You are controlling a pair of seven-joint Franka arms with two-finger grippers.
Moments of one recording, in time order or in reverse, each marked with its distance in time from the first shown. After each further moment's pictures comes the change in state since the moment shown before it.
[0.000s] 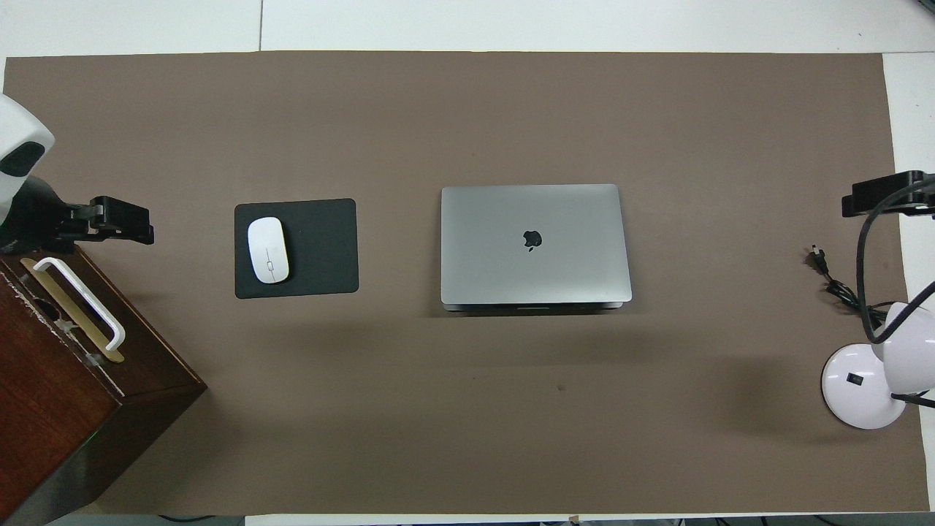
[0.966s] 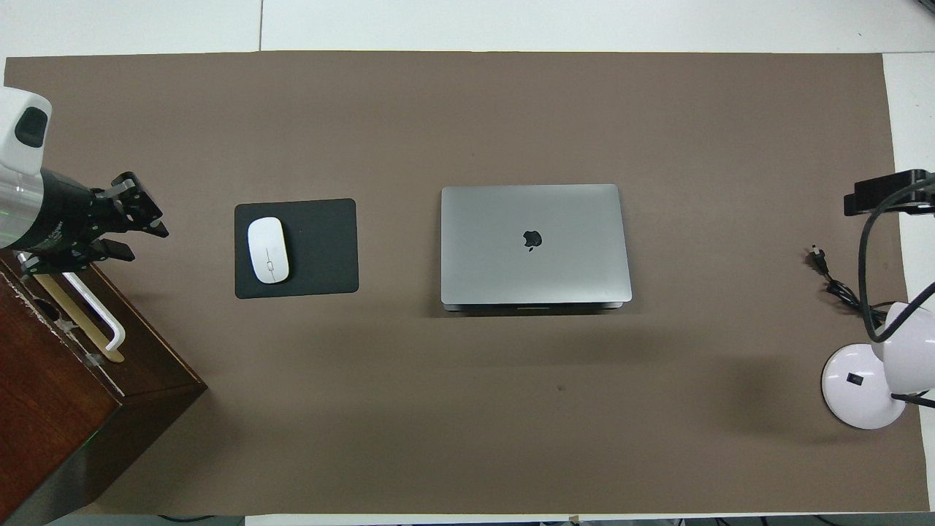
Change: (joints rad) left arm -0.002 0.003 -0.022 -0.022 -0.075 0.020 -0.528; right arm -0.001 0.000 -0.002 0.000 0.000 0.005 0.000
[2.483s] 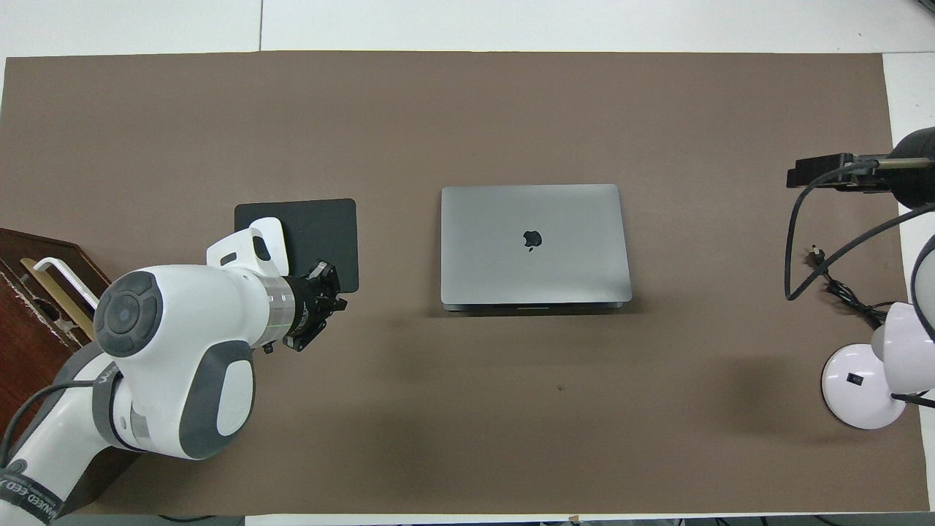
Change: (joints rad) left arm -0.261 -0.076 -0.064 -0.619 -0.275 0.738 -0.642; right arm 0.014 0.008 0.007 -0.178 0.057 0.312 0.040
